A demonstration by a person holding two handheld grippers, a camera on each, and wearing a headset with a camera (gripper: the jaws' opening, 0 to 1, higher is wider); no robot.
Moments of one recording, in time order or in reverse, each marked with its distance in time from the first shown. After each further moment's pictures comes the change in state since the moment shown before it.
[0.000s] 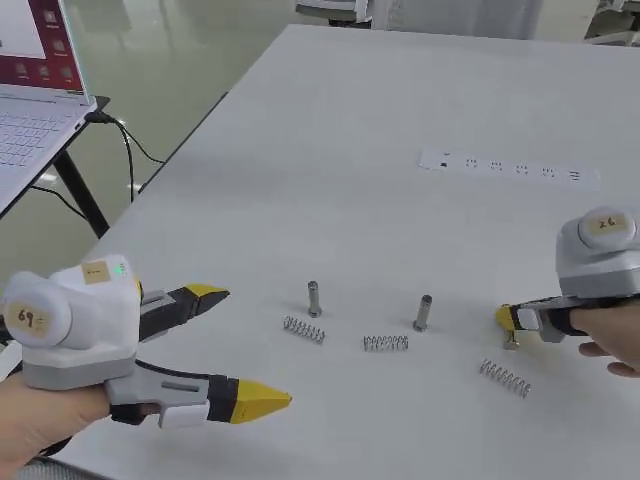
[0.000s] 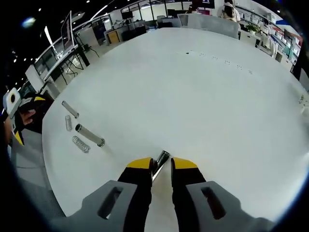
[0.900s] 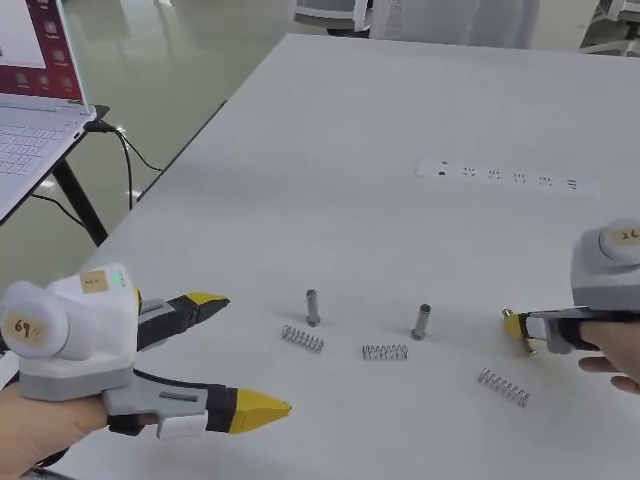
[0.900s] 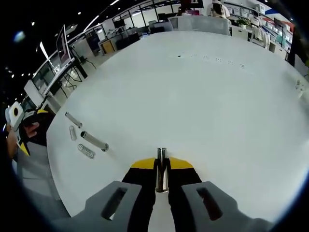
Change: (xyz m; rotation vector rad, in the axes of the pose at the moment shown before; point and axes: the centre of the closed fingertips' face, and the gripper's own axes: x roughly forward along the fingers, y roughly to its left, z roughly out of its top) left arm 0.001 -0.001 0.003 0.000 -0.010 -0.005; right arm -0.010 -0.001 0.002 0.106 -0.055 0.014
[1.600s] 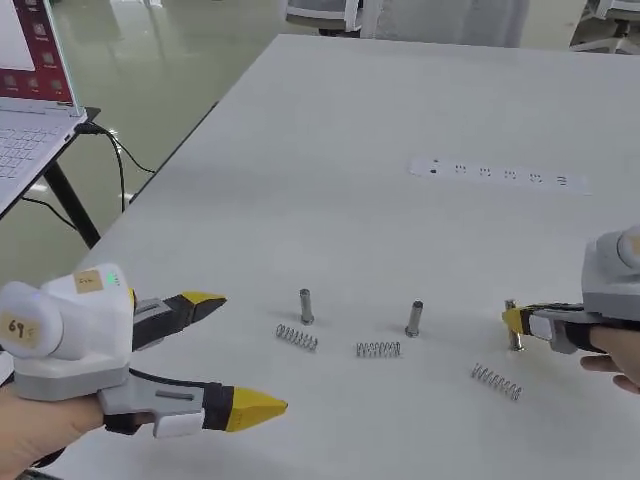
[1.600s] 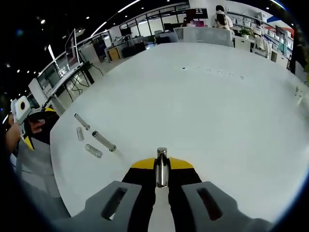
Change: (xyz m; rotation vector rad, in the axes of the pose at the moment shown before) left arm 0.001 -0.001 0.001 0.004 0.001 -0.006; right arm -0.016 0.006 0.005 -0.038 -0.095 0.026
